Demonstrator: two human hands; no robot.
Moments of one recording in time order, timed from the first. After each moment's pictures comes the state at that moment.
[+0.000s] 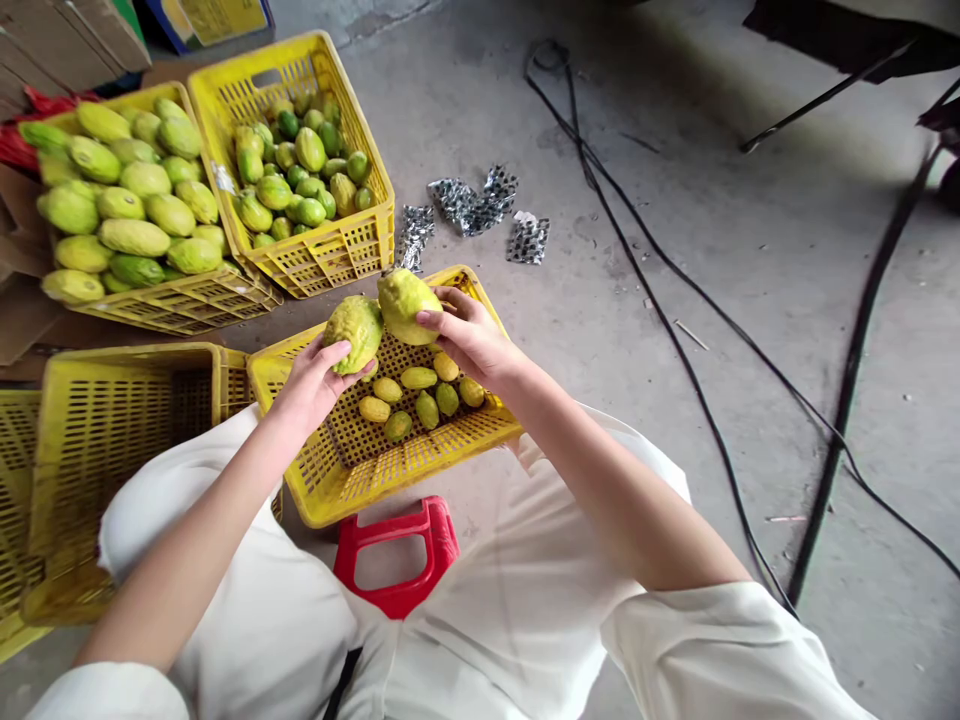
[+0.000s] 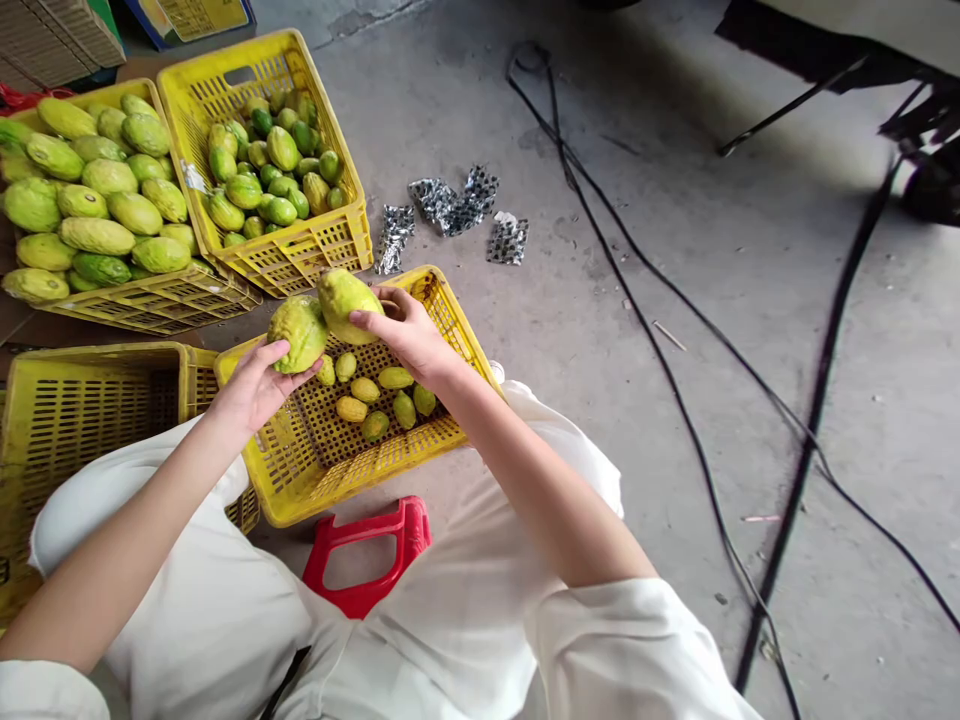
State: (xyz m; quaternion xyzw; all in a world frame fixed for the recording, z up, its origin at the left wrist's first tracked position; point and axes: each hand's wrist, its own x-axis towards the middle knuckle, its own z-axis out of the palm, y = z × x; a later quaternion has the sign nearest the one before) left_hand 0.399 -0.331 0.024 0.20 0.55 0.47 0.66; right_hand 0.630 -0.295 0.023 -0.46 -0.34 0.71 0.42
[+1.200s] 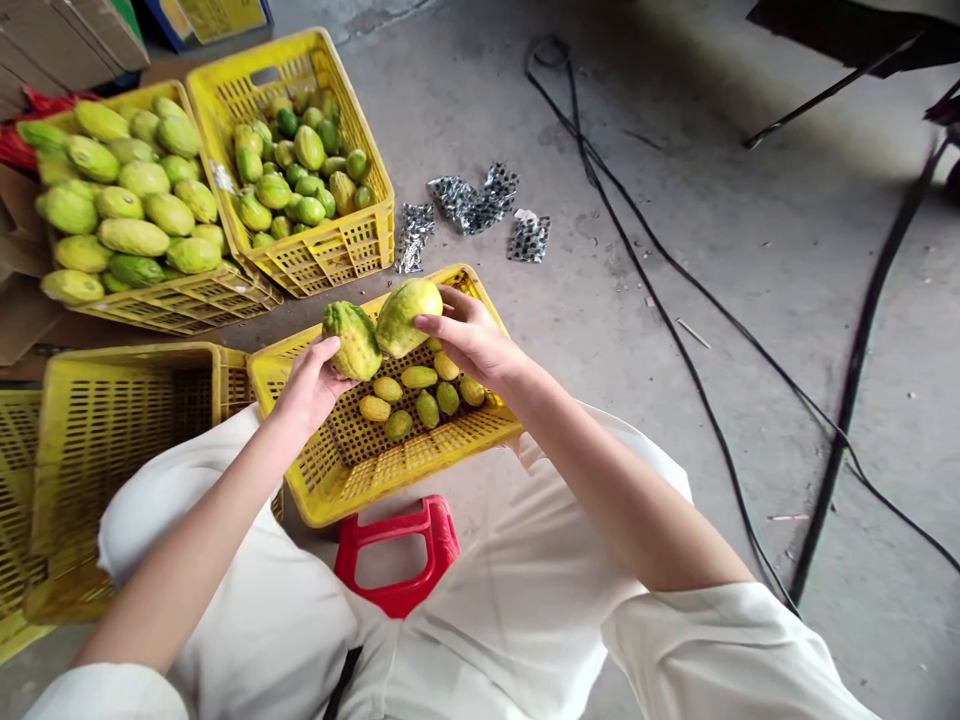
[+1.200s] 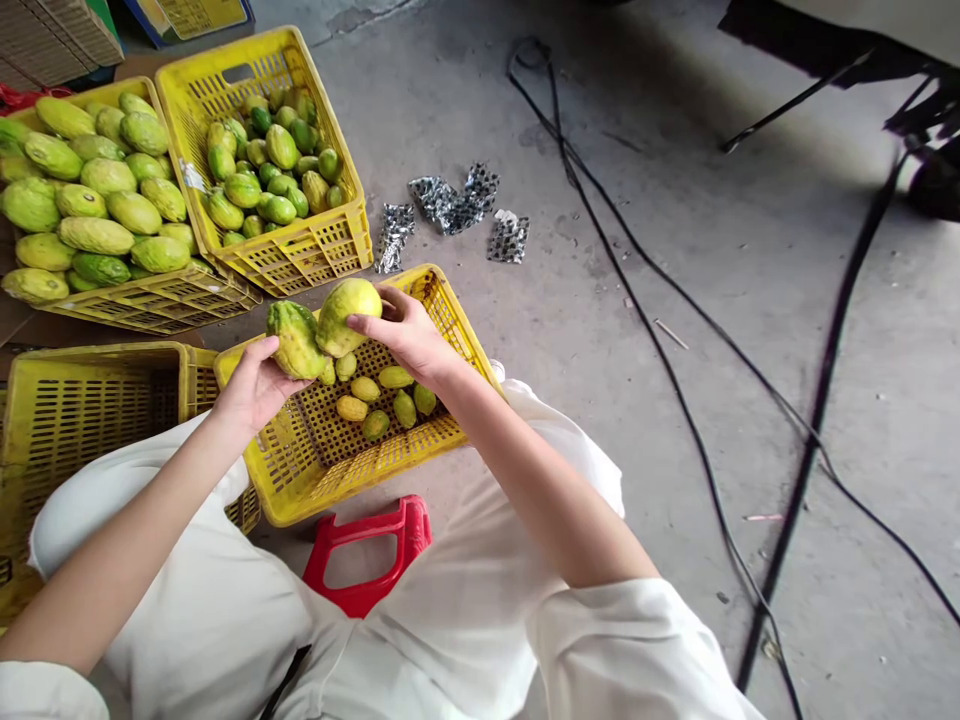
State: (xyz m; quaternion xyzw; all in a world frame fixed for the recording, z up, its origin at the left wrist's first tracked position) left_hand 0.400 -0.333 0.019 0.17 0.57 0.47 0.66; right_hand 0.627 -0.295 0.028 -0.44 -0.34 0.71 0.43
